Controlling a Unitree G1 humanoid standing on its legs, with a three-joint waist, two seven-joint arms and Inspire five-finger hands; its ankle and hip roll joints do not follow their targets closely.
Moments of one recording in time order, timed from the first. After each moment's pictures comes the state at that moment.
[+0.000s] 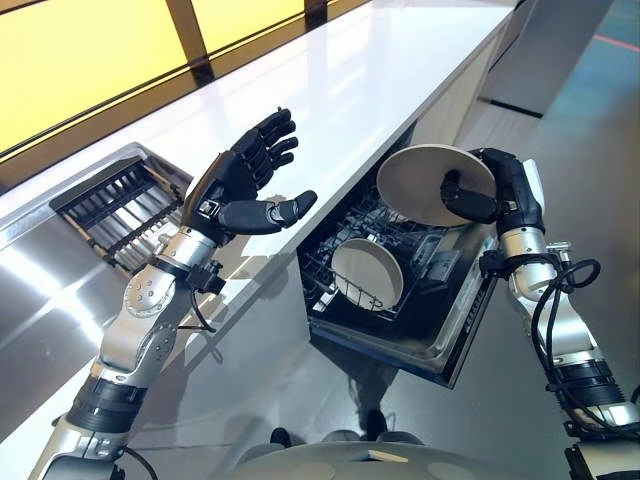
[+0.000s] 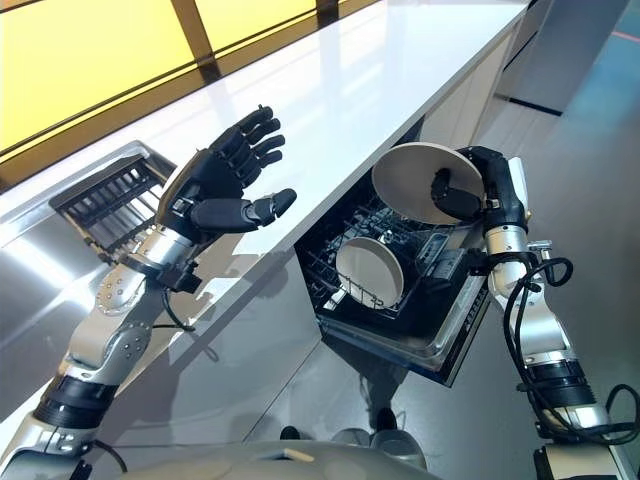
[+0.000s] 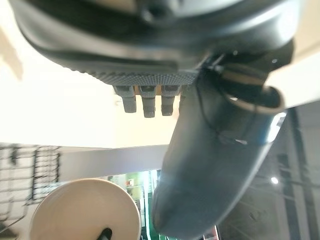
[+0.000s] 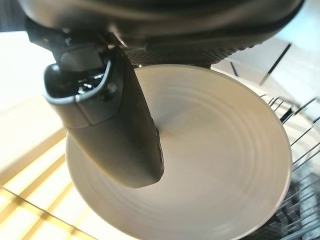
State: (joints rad) left arm -0.10 0.59 -0.11 -0.25 -0.72 -0.04 -0.23; right arm -0.20 -0.66 0.05 0.09 0.08 -0.02 -0.25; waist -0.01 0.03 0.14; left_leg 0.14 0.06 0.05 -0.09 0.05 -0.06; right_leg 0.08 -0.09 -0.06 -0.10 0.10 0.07
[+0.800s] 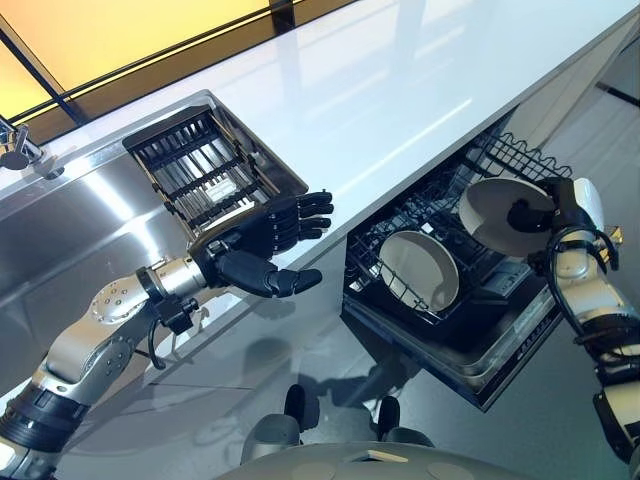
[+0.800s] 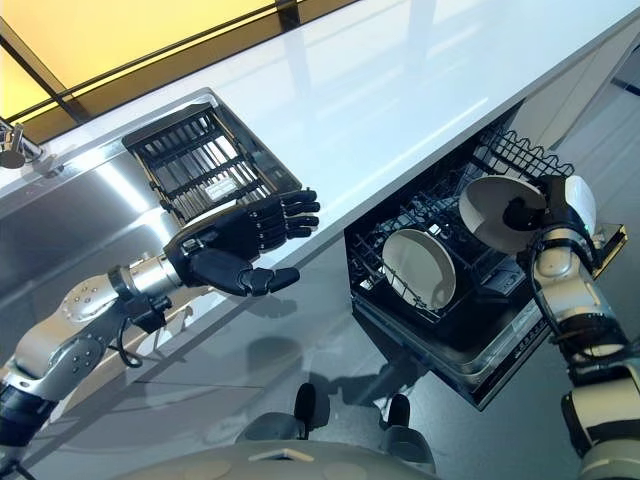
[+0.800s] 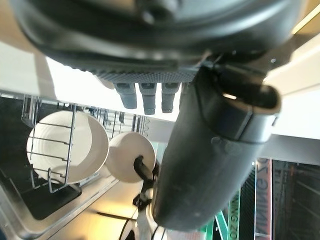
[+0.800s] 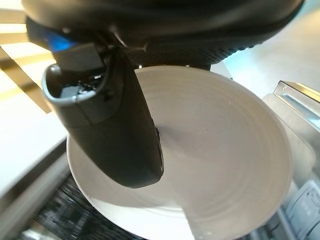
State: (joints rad) left arm -0.10 0.92 -0.22 -0.29 -0.91 0.06 -0.51; right arm -0.56 -0.86 0.29 0.75 0.06 0.09 -0.32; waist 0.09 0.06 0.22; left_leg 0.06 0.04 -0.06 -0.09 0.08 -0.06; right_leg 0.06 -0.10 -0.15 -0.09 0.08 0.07
